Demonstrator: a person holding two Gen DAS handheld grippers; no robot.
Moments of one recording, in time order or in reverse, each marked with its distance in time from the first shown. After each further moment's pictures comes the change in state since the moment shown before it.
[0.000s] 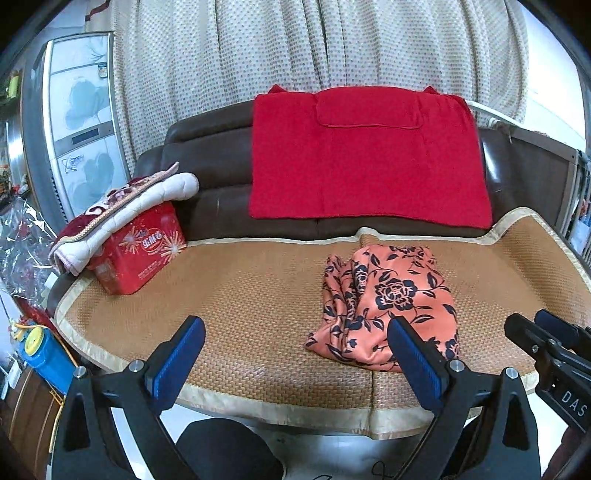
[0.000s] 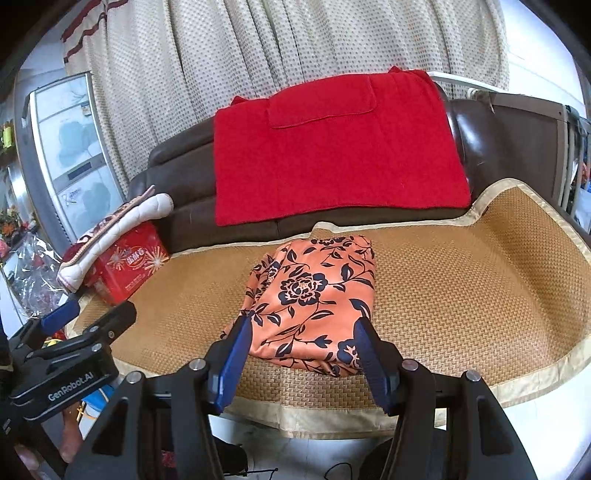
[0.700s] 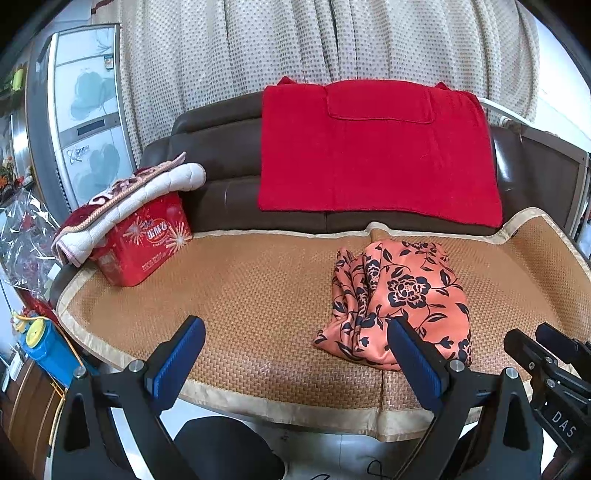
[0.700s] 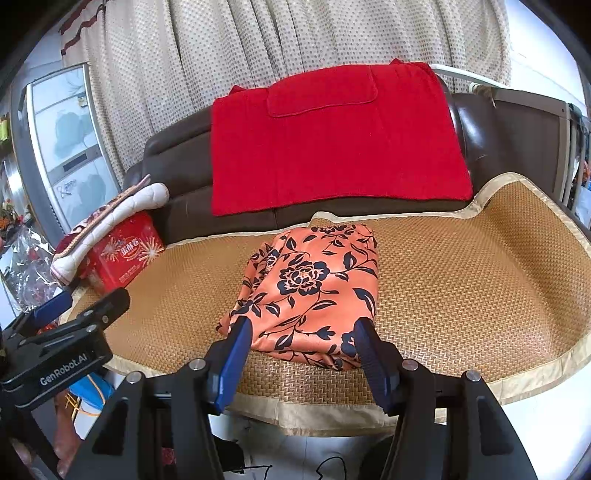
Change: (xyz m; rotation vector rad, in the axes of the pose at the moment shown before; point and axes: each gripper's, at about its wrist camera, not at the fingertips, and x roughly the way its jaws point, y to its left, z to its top) left arm 0.015 0.008 -0.003 -0.023 0.033 0.020; right arm 0.018 0.008 -0.010 -0.007 0.030 -0.018
